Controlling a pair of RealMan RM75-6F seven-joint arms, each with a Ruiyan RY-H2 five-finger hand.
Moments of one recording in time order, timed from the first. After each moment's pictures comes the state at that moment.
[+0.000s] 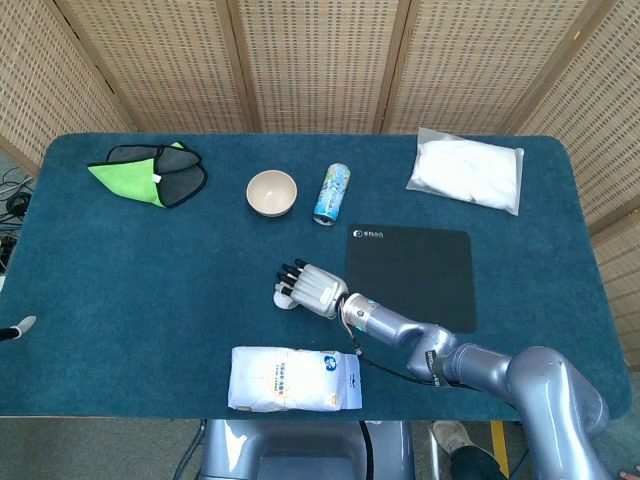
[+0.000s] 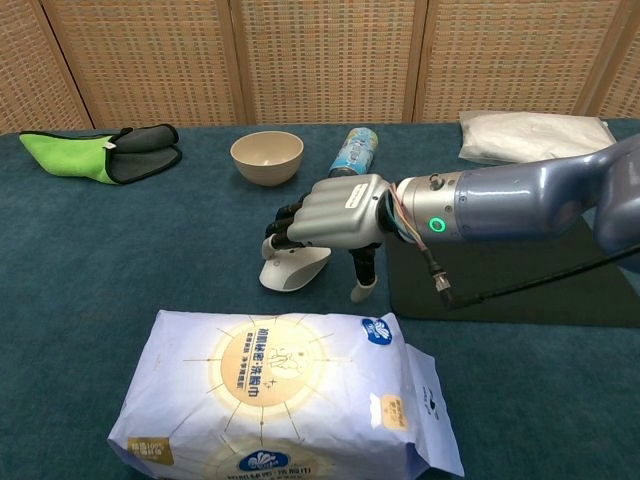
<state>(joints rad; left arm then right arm) -0.21 -0.96 -0.09 -1.81 1.11 1.45 0.22 1.15 -1.74 0.12 -1.03 -1.63 0.56 -0.21</state>
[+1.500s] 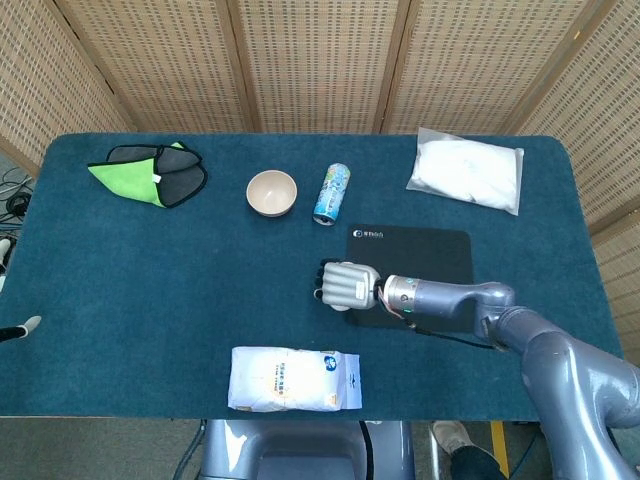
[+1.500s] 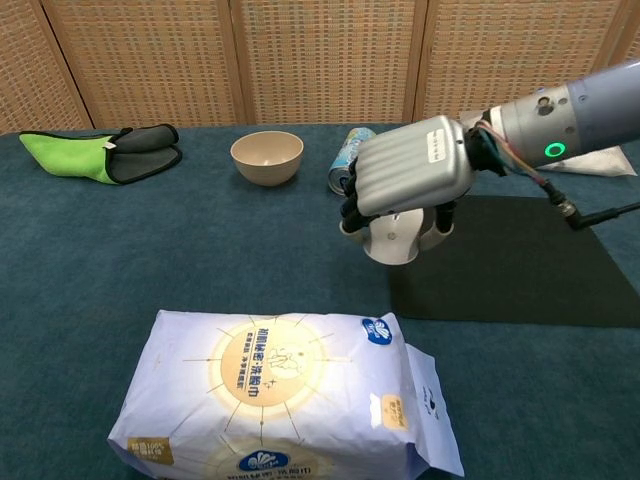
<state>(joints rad) -0.20 -1.01 -0.13 -1.80 1.11 1.42 0.31 1.26 -1.53 -0.25 -0.85 -2.05 0.99 0.13</state>
